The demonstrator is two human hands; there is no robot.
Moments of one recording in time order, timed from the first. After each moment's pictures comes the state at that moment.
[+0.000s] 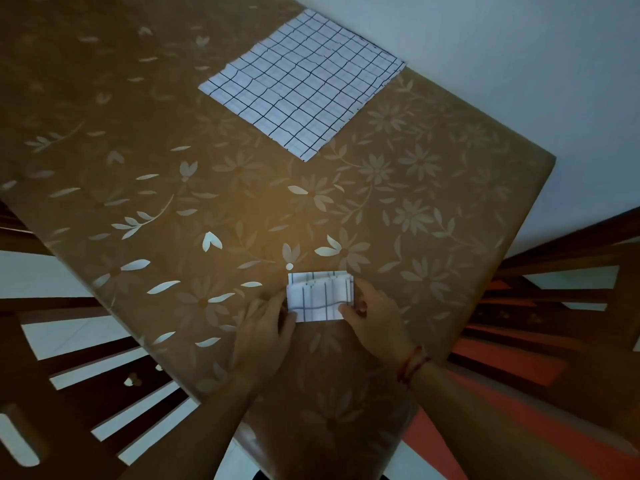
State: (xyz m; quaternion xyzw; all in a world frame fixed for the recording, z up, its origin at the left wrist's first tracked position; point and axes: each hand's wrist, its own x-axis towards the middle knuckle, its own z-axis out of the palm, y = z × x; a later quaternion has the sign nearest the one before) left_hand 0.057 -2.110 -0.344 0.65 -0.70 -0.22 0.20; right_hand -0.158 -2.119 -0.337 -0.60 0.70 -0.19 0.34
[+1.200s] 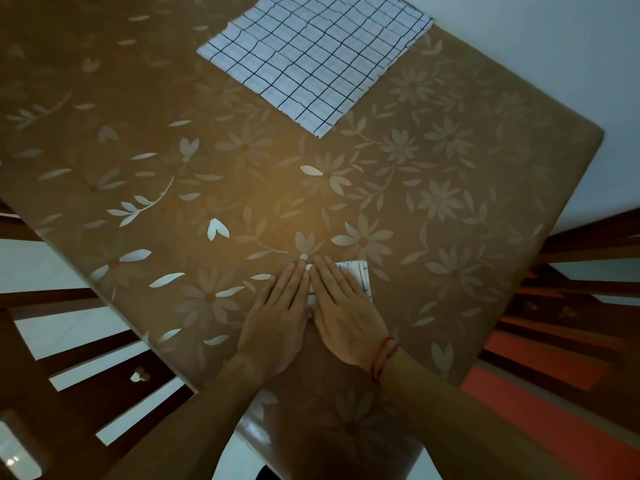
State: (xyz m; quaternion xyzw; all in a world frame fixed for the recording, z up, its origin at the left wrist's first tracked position) left_hand 0.070 -2.131 -0.361 0.51 -0.85 -0.10 0.01; right_hand -0.095 -2.128 -0.363 -0.83 0.55 -0.04 0.12
